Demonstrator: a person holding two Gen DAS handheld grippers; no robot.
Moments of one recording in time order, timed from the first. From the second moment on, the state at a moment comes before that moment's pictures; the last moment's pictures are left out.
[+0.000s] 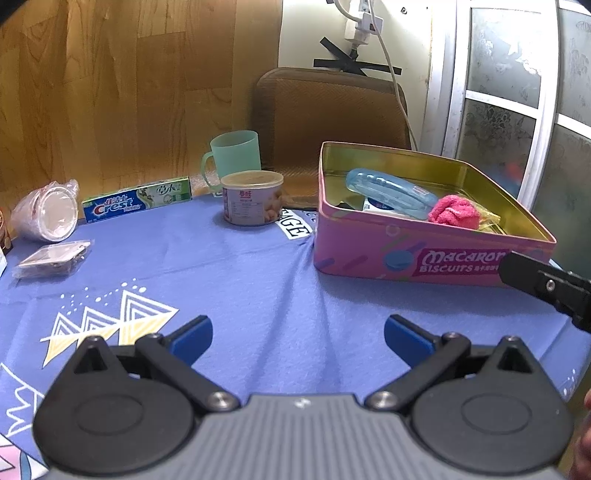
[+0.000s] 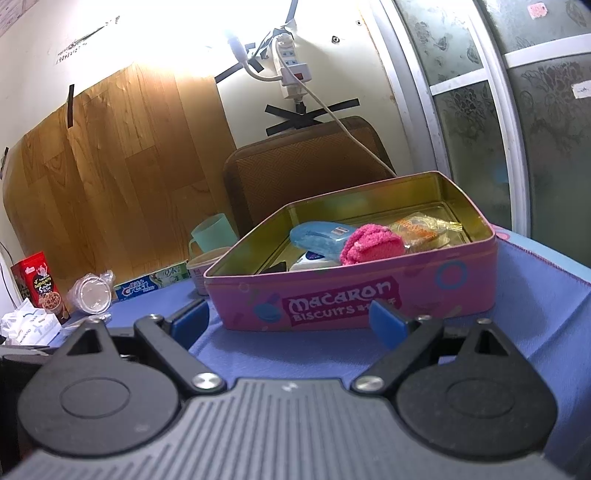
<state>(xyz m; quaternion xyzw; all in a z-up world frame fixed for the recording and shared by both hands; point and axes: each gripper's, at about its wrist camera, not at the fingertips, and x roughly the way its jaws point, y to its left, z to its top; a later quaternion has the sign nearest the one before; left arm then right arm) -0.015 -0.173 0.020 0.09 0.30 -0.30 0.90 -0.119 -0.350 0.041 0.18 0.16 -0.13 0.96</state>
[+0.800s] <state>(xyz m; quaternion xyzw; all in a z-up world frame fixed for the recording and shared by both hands) 0.015 -0.131 0.010 0.08 0.31 -0.25 0.91 -0.108 -0.334 0.037 0.18 0.18 -0.11 0.96</state>
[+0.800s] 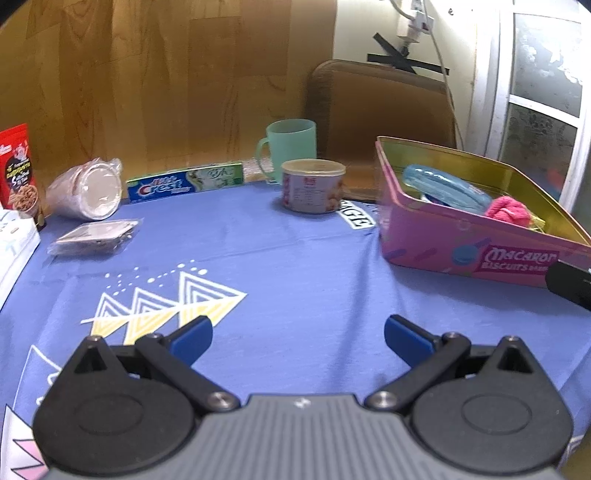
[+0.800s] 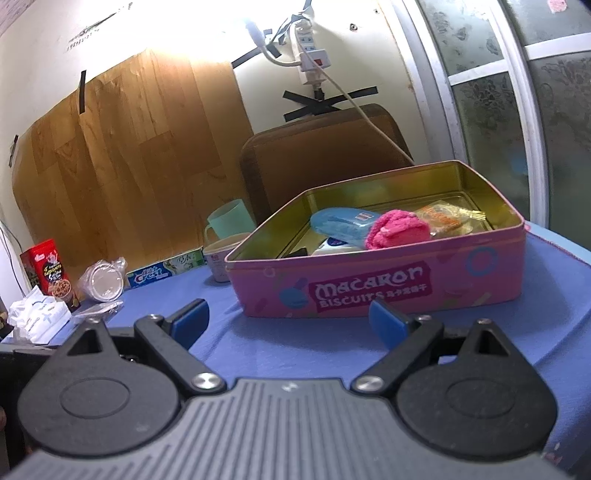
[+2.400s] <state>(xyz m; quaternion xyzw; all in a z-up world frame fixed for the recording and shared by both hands) 0.126 0.026 -0.007 0.04 0.30 -0.04 0.95 0.002 -0.211 0.034 0.09 0.23 0.05 0.97</state>
